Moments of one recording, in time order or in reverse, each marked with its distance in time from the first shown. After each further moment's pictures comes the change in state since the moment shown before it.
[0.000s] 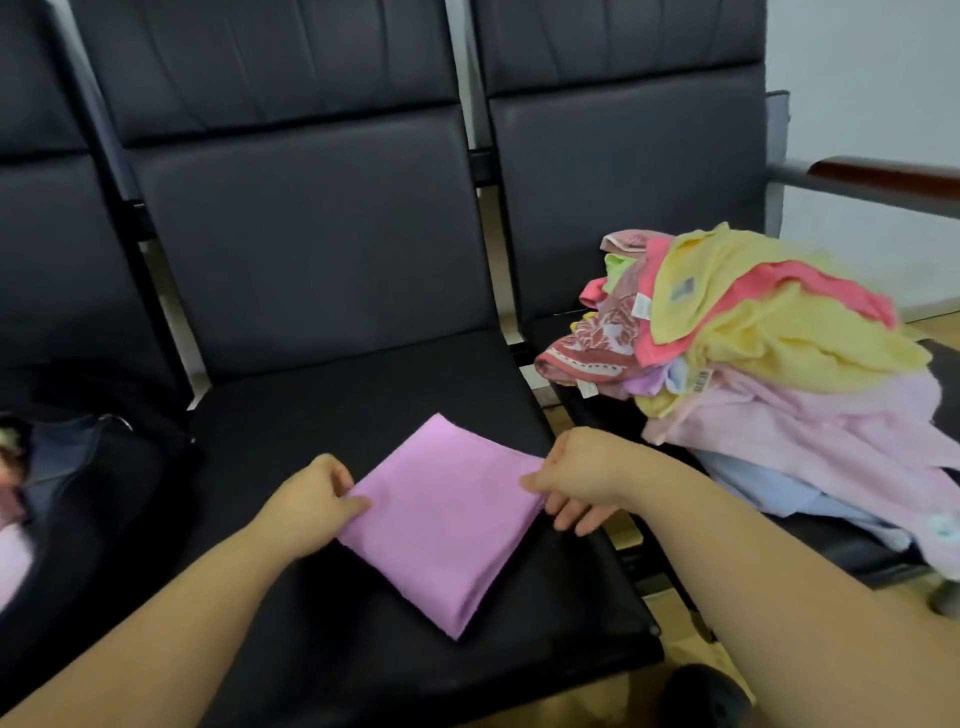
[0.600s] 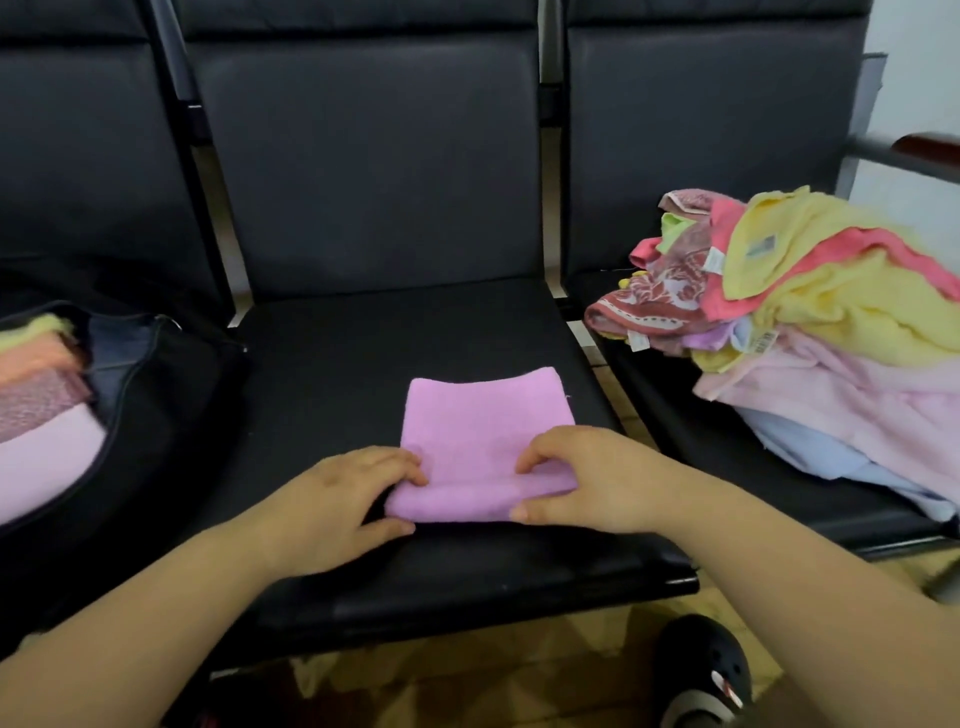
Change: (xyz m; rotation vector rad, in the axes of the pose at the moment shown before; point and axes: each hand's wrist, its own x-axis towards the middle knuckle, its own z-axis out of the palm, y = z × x) left_hand -0.064 -0.057 -0.003 0.293 -0.135 0.672; right_hand -0.030 0.005 0.051 -0.523 0.008 -0.461
